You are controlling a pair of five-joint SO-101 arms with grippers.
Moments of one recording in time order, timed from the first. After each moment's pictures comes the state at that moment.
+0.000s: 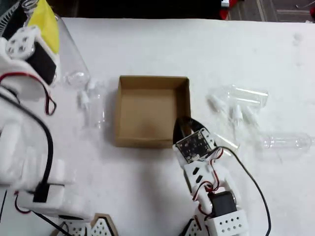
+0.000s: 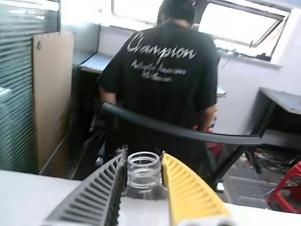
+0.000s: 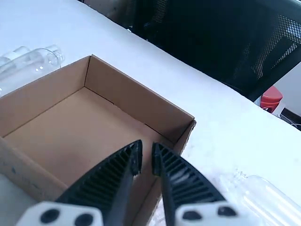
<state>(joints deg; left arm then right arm) -4.7 3.2 -92.4 101.7 13.9 -19.2 -102.8 96.4 31.2 24.0</state>
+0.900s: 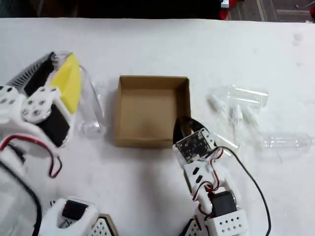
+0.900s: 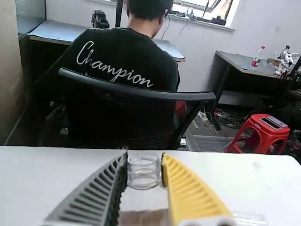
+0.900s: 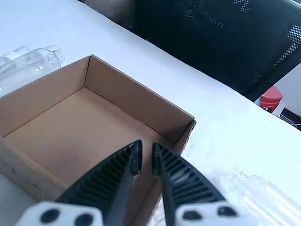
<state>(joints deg) 7.0 -39.9 -29.2 88.5 13.8 -19.2 -102.8 96.4 31.2 24.0</state>
